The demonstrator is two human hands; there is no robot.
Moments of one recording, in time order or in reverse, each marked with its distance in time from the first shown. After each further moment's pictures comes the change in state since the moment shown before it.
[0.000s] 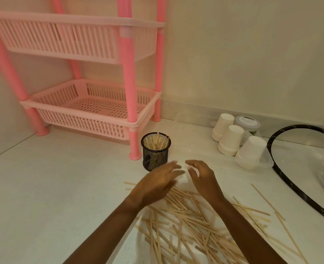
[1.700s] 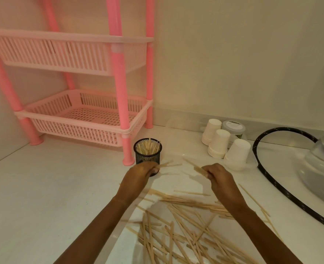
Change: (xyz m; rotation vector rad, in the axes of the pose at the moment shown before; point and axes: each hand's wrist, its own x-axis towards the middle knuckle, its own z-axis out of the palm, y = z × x) left_hand -0.002 -0.009 -0.018 -0.199 0.333 -0.238; right_hand -0.028 0.008 -0.062 -0.249 0.067 -0.062
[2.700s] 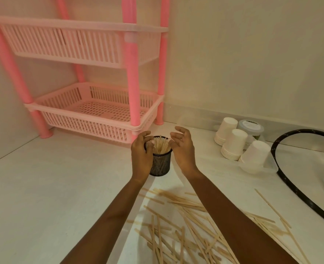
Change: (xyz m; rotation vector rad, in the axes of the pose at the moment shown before) left_hand 0.047 -0.005 -0.005 -0.340 0.429 -0.324; right_hand 0.092 -0.093 0.078 0.812 0.088 0.168
